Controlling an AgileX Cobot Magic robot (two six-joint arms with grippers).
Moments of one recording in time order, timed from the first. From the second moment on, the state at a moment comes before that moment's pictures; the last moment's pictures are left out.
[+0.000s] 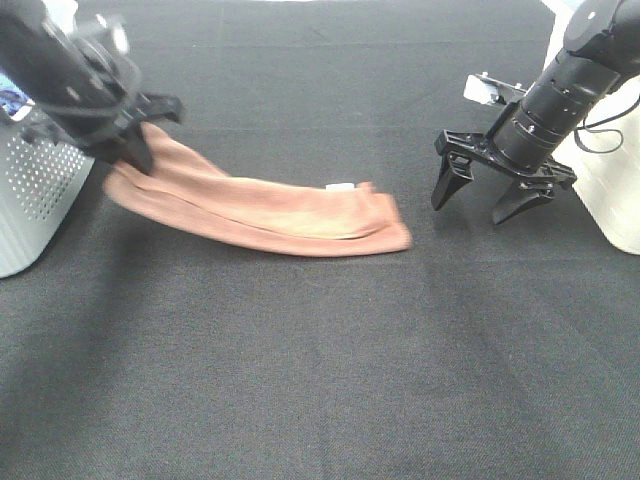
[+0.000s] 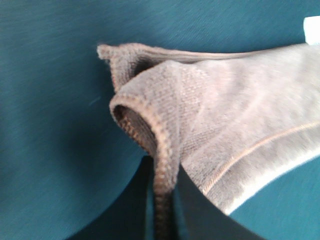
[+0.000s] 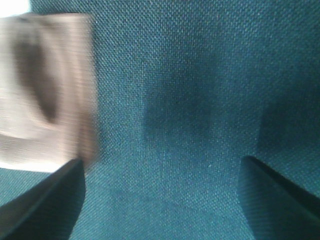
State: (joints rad) left arm -0.18 1.98 -1.48 -0.28 0.77 -0.01; right arm 0.08 2.18 -1.57 0.38 0.89 -0.18
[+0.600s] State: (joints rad) left arm -0.34 2.02 -1.62 -0.41 0.83 -0.06; right arm 0.08 2.18 -1.57 0.39 0.91 -0.18
